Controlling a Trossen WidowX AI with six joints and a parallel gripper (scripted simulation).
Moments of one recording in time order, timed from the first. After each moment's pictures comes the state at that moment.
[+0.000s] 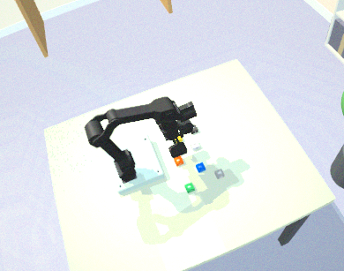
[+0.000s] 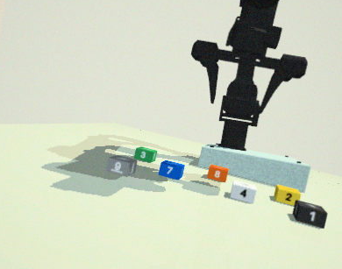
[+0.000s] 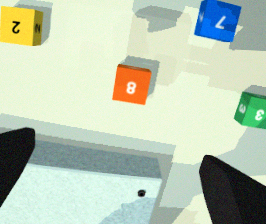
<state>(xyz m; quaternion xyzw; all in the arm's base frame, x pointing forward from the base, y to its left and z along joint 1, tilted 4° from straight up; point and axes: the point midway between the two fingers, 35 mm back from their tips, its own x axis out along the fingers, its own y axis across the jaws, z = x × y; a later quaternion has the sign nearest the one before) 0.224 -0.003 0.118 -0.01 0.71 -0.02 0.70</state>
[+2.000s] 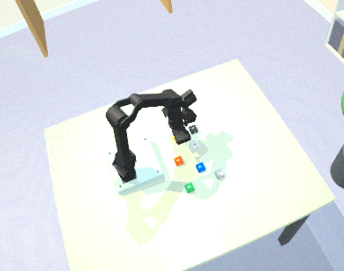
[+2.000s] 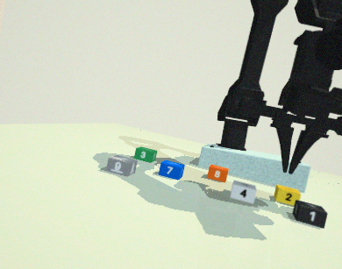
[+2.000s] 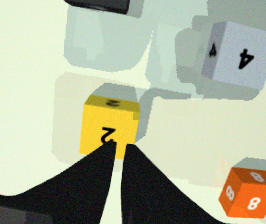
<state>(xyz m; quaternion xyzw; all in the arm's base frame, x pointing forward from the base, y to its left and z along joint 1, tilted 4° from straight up) 0.273 0.092 0.030 -0.01 0.71 -0.02 0.70</state>
